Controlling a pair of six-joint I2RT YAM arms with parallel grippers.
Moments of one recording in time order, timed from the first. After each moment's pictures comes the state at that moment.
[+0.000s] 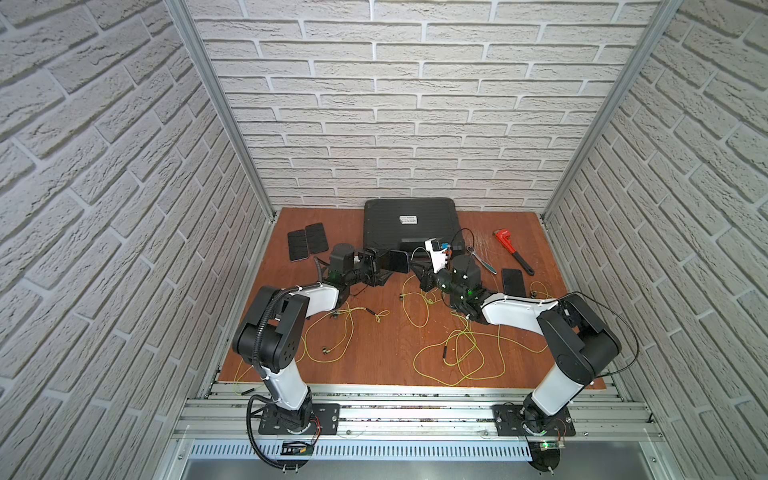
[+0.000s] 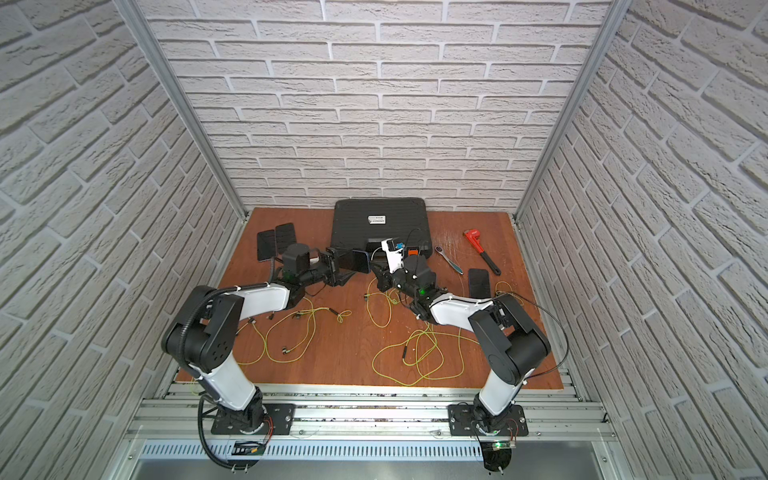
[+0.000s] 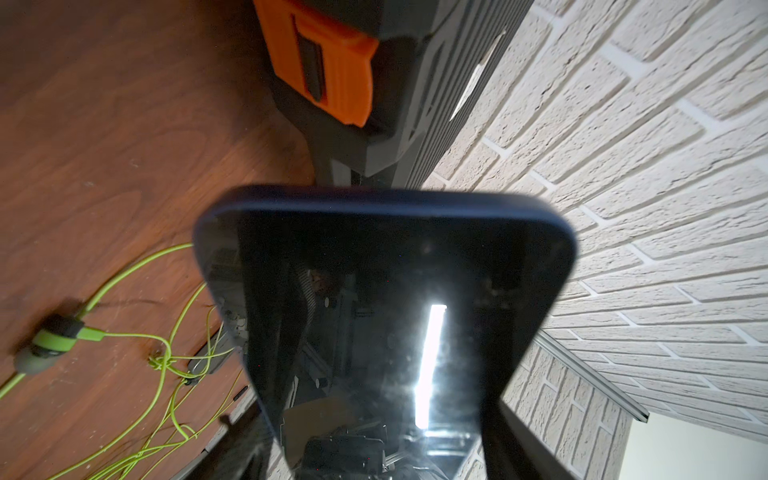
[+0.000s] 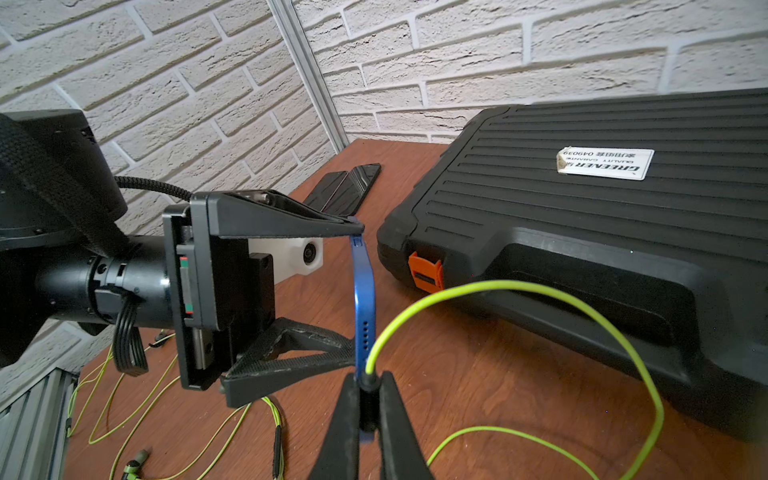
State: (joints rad) left arm -0.34 1.72 0.83 0.54 0.57 -1.93; right arm 0.52 1.70 0.83 0.62 -0.27 0.32
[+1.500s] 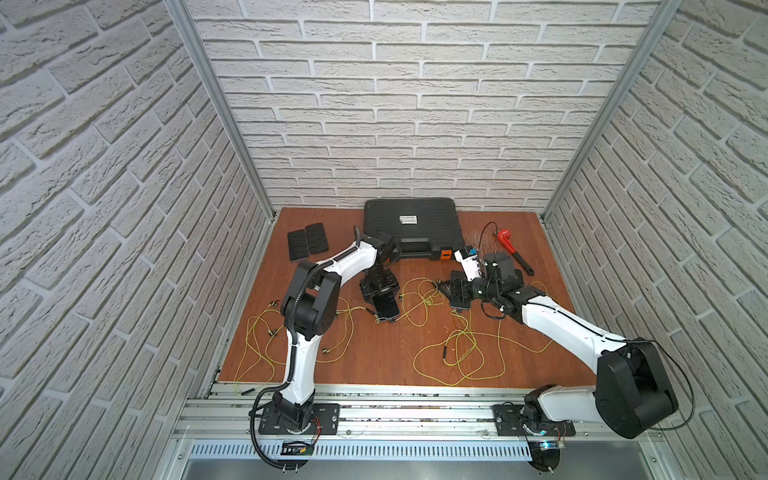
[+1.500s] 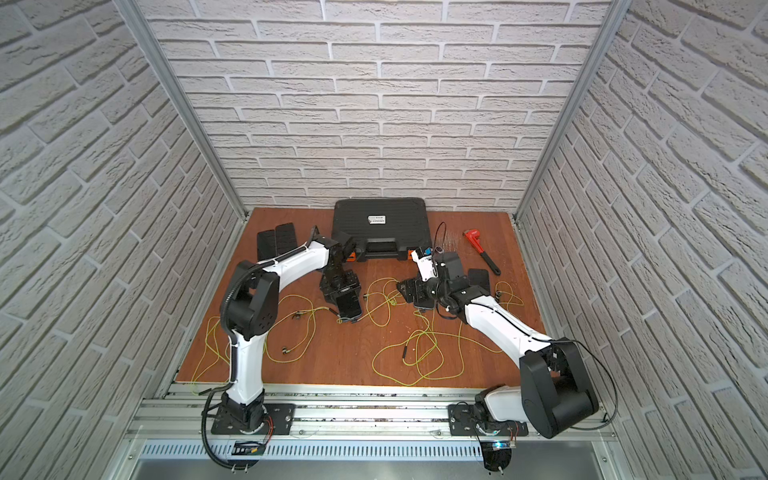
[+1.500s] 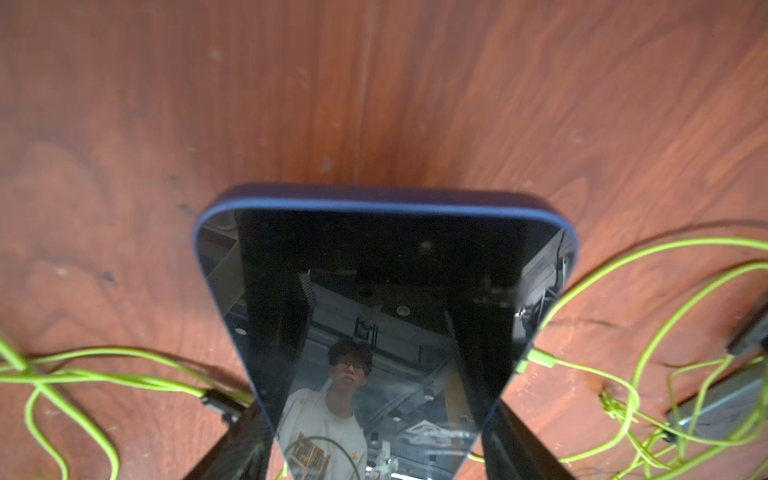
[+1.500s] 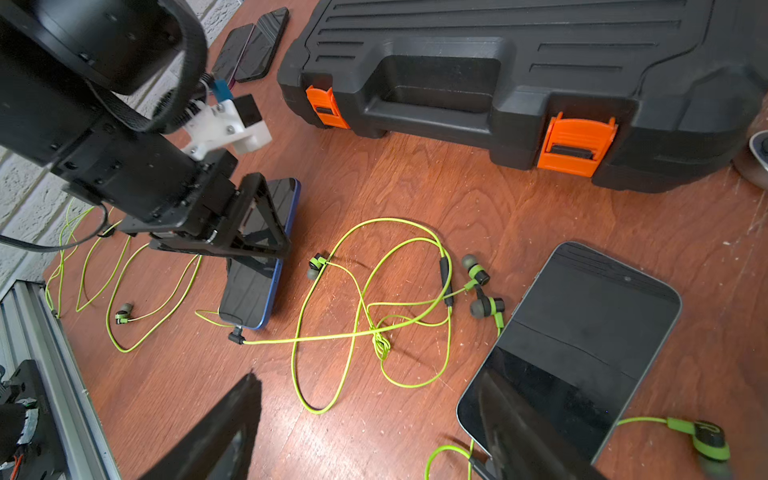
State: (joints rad) left arm -0.52 2.10 1.62 -1.07 0.19 -0.83; right arm 0.31 1.35 0.81 -0.16 -0.35 0.19
